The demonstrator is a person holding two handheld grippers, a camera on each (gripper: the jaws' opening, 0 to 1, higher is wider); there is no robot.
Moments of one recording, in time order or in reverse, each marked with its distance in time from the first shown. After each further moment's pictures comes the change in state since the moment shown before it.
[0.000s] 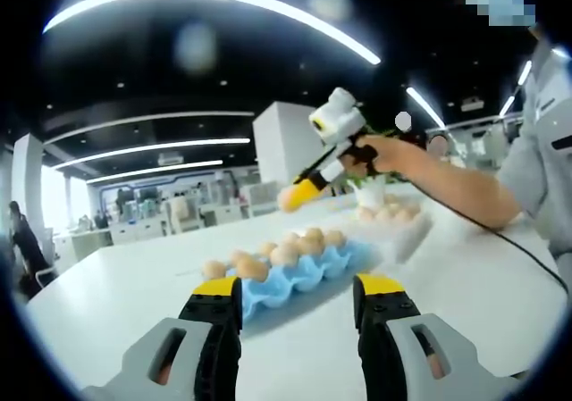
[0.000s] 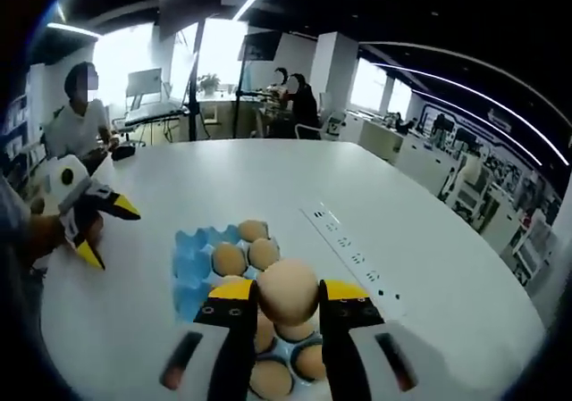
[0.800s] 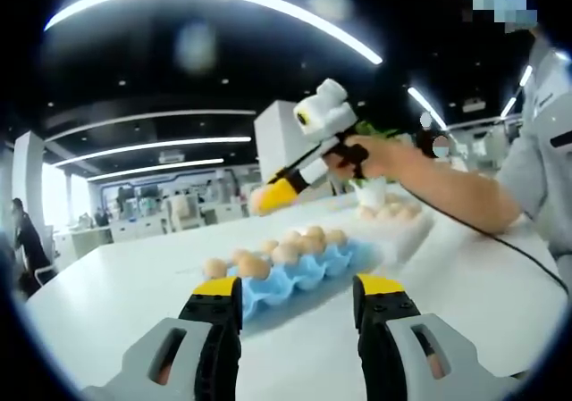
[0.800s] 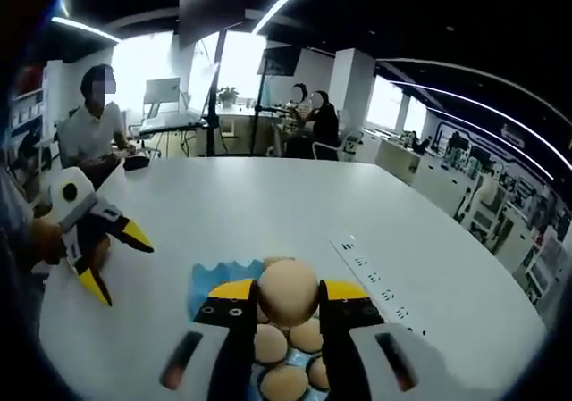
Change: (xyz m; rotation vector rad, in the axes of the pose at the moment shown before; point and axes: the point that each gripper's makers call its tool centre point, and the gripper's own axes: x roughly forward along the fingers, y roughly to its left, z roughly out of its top) left arm -0.001 0.002 -0.002 -0.008 0.004 0.004; right arm 0.035 0.035 0.035 -0.040 -0.088 0.068
